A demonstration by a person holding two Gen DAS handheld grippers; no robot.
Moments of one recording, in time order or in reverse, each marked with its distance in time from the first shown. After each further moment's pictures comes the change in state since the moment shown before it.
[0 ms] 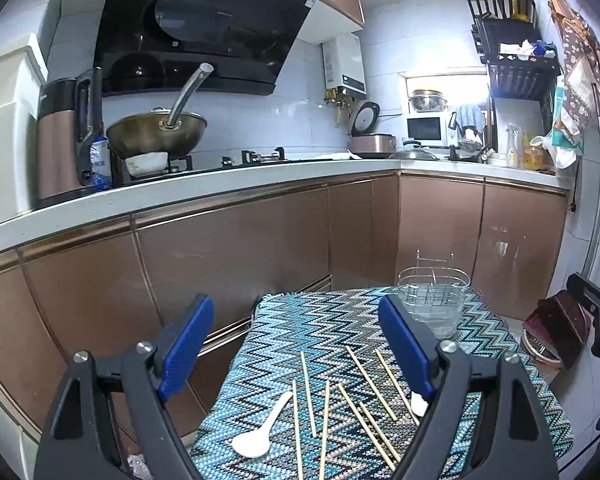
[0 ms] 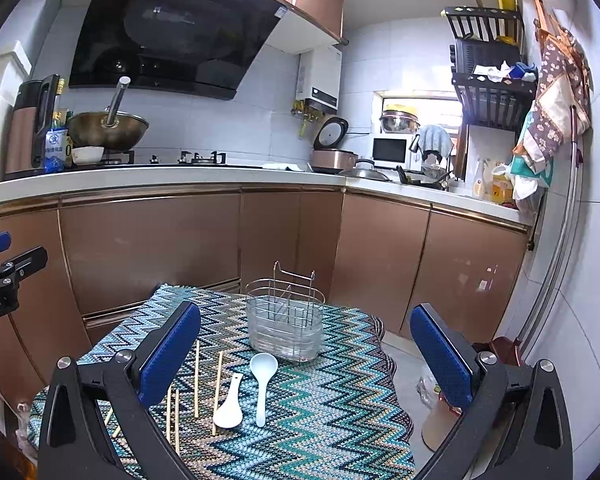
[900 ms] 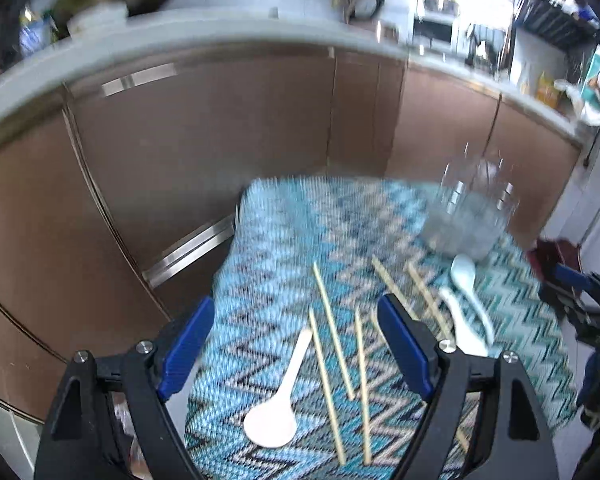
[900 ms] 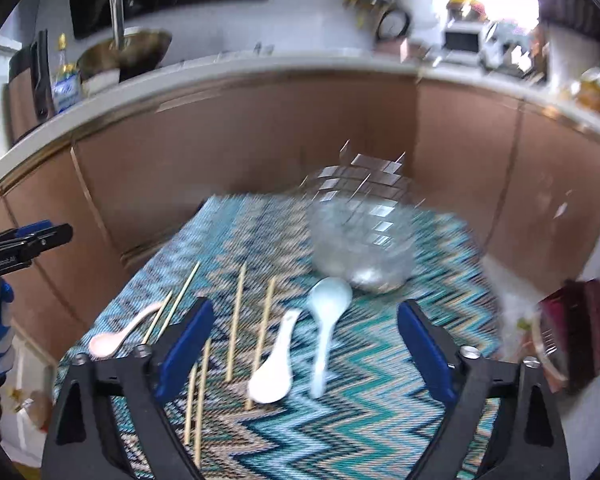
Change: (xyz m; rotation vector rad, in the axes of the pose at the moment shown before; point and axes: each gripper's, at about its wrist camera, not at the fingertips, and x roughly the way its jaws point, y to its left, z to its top) left arm 0.149 0.065 -0.052 -0.025 0.483 -0.124; right arm 0.164 0.026 -0.060 0.037 0.442 0.352
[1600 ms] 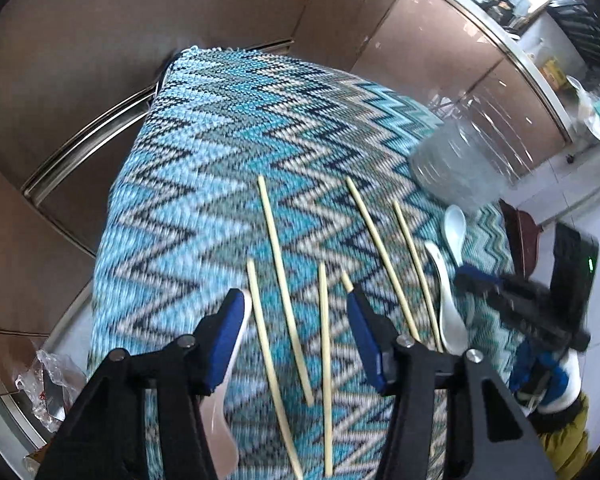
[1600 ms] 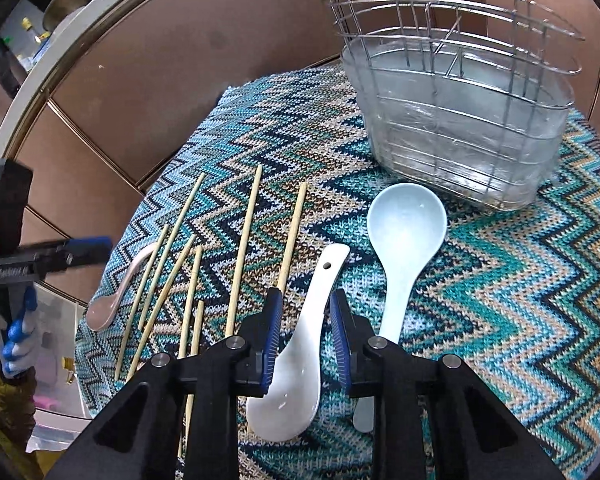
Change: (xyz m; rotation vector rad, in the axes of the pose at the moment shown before) left arm 0.137 0.001 0.014 -0.137 0.432 -0.281; right arm 0.138 -0.026 -0.012 0.093 0.377 0.246
